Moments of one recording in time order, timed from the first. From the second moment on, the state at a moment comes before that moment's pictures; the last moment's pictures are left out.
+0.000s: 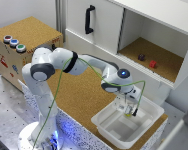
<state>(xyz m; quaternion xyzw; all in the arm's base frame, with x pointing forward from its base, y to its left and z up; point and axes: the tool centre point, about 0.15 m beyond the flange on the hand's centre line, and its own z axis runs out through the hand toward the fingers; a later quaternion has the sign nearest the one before) 0.377 -0.368 0.273 0.98 0.06 0.17 0.06</state>
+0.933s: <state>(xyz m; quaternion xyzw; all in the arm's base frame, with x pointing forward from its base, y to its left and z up) 0.409 -0.393 0.213 0.99 0.07 0.09 0.04</state>
